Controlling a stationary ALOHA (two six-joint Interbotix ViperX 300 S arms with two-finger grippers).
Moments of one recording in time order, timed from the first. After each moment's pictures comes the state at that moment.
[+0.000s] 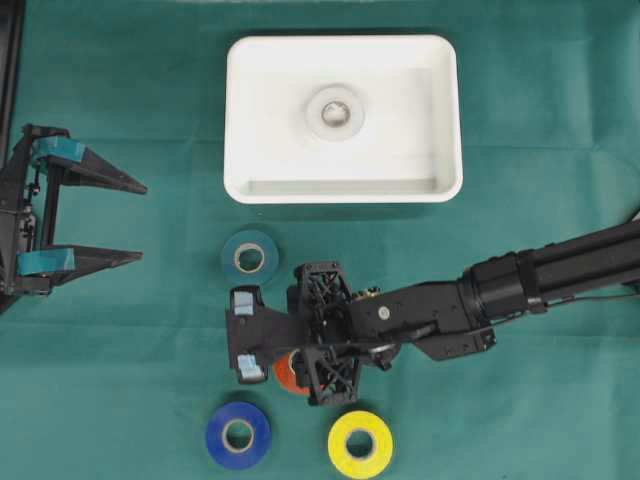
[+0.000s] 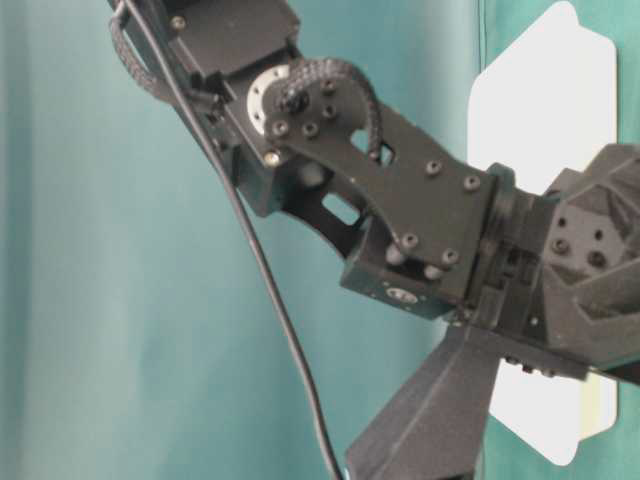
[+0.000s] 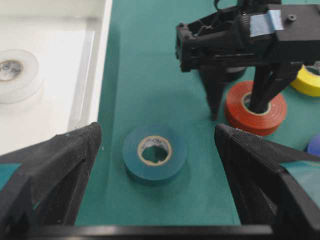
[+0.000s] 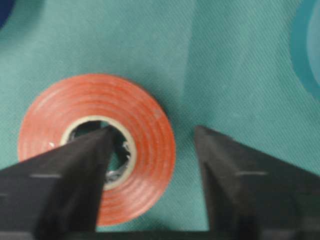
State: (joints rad) left arm 0.00 -0.94 1.19 -0.01 0.10 -0.02; right arm 0.20 0.48 0.07 -0.12 0.61 0.35
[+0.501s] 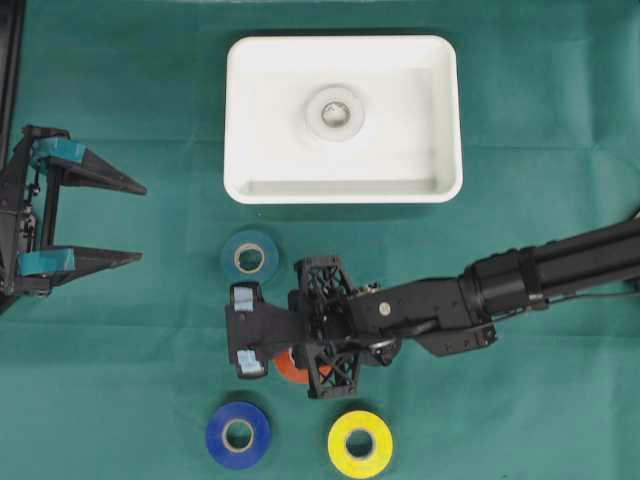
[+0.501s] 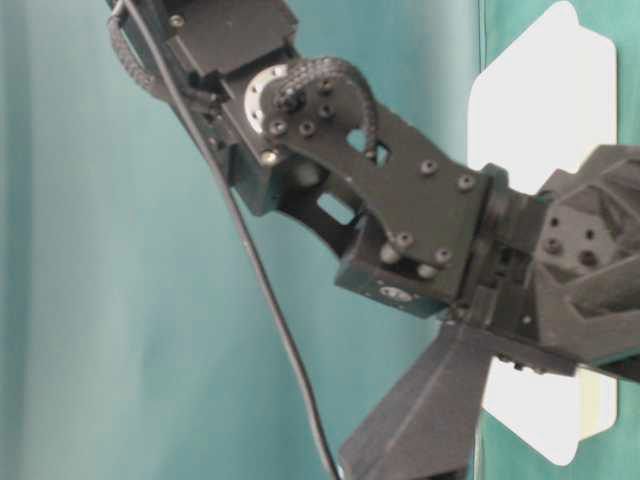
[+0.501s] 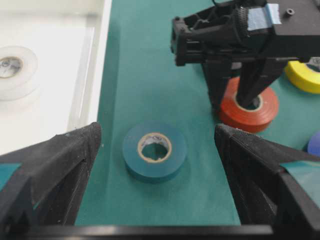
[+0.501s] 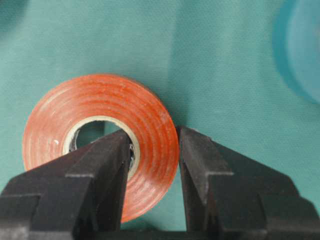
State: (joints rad) left arm 0.00 -0.94 1.19 -0.01 0.10 -0.02; right arm 0.19 0.46 0.07 -0.13 0.62 0.35
